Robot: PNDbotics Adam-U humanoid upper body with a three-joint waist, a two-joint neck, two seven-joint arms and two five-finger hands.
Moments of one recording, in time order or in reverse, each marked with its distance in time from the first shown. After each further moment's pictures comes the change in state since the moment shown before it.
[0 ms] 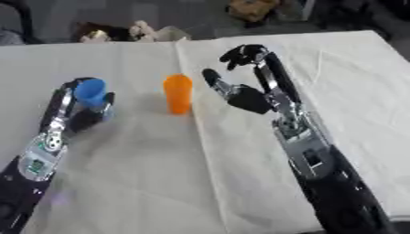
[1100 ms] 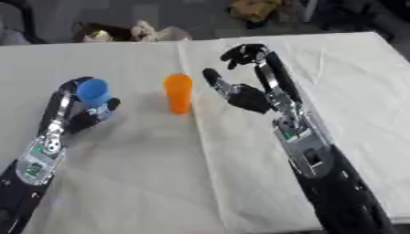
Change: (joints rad) left arm 0.017 0.000 -0.008 -0.028 0.005 0.010 0.002; right arm 0.000 0.000 0.000 0.000 0.004 0.002 -0.002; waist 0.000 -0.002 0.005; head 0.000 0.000
